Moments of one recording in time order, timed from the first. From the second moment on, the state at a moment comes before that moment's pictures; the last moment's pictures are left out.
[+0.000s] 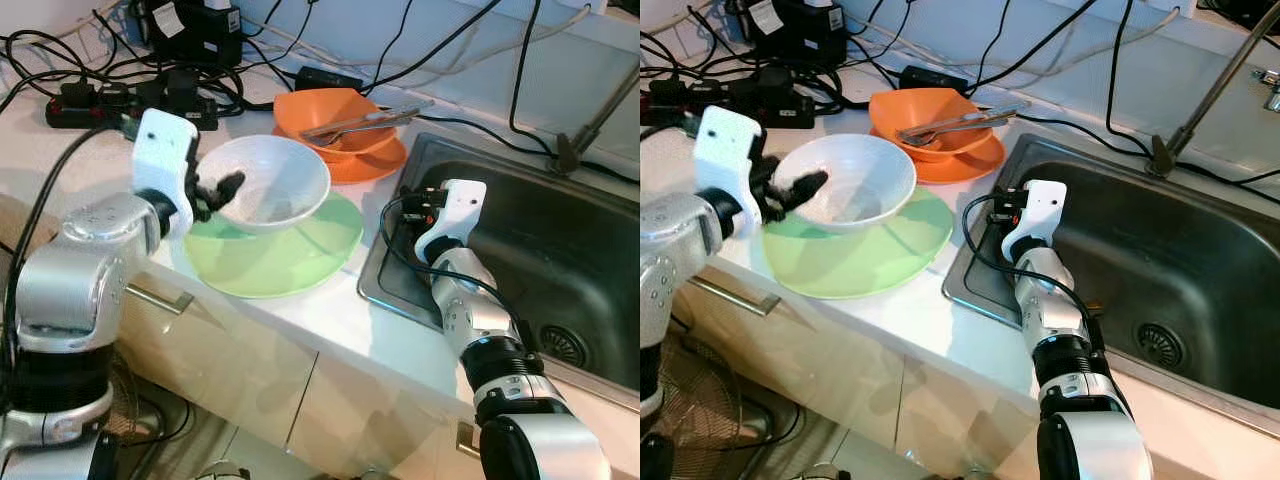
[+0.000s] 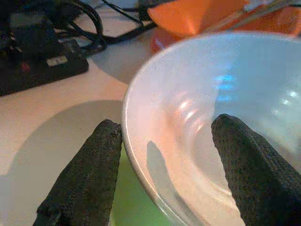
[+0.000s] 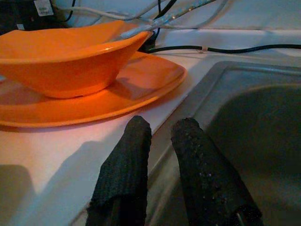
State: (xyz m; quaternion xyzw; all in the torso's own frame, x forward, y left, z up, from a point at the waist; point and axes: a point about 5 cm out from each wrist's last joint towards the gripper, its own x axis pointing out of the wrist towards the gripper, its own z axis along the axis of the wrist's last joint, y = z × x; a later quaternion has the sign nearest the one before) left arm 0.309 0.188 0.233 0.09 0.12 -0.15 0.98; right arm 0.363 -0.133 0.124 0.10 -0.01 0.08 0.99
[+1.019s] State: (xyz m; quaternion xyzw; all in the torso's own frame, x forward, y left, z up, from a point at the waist) left arm 0.304 0.165 0.224 0.05 0.13 -0.16 0.98; right arm 0.364 -0.134 0.123 0.09 0.00 0.08 0.99
